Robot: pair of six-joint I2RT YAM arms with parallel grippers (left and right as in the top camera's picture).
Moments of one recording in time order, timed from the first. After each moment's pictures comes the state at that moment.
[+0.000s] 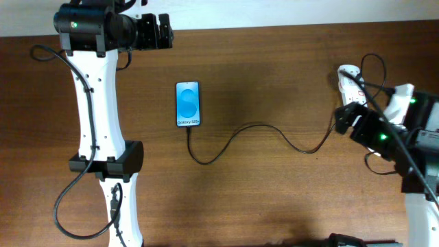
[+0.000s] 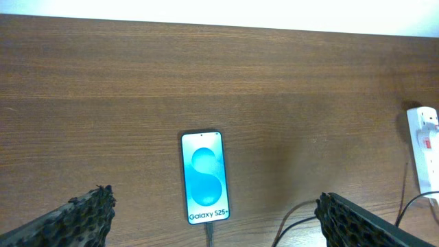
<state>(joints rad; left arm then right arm) -0.11 2.37 3.13 -1.69 0.19 -0.14 -0.25 1.06 1.26 -1.06 -0.26 0.31</state>
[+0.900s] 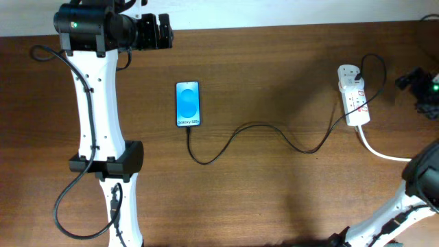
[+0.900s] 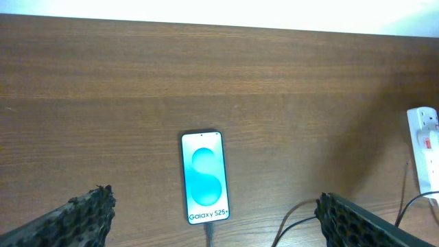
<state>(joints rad) -0.11 2.37 3.13 -1.69 0.19 -0.14 -0.69 2.16 1.80 -0.80 -0.39 0.12</state>
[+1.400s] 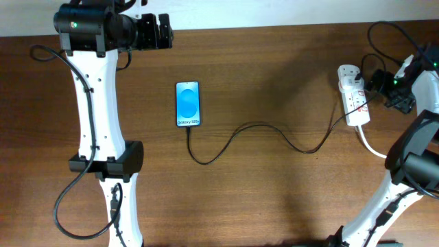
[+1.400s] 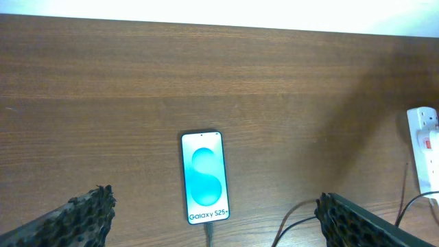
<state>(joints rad) -0.11 2.37 3.13 -1.69 0.19 -0.14 -0.50 2.23 1.80 -0.80 -0.13 0.14</state>
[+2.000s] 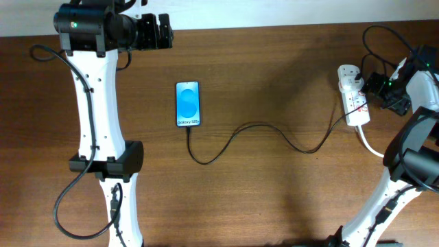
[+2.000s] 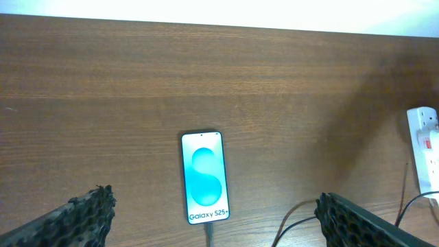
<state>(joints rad) -0.11 2.37 3.13 -1.69 0.19 -0.14 -0.49 2.27 1.80 -0.80 -0.09 0.15</state>
